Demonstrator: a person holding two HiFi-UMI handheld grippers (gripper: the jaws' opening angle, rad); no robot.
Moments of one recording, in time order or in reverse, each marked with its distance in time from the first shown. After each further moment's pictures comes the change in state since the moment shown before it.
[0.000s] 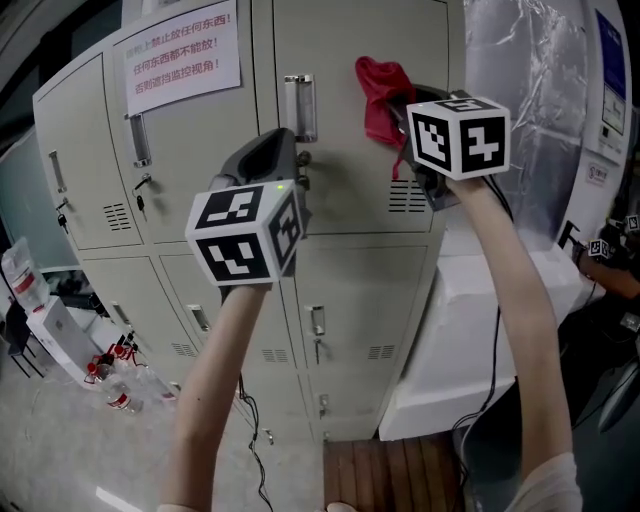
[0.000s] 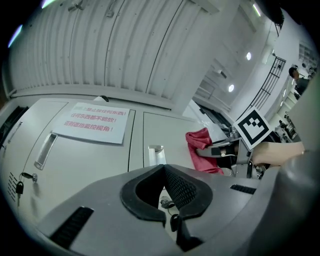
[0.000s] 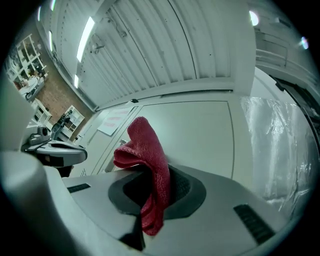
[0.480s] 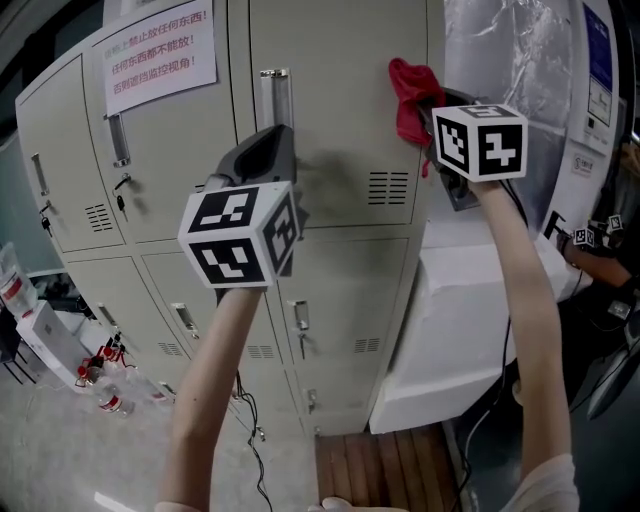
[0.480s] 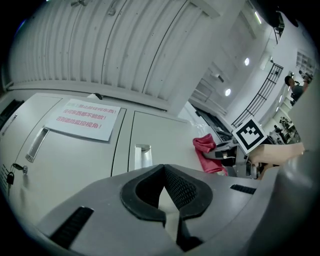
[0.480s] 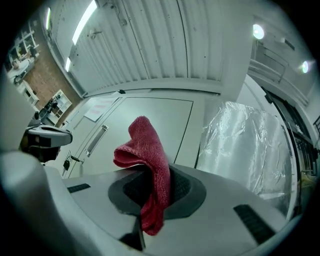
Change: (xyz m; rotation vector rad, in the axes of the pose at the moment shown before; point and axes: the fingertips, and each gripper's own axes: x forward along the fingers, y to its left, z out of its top) left arm 0.004 -0.030 -0.001 -0.020 -0.014 -0.059; right arm -0.043 -0.066 -0.027 -0.064 0.088 -0.173
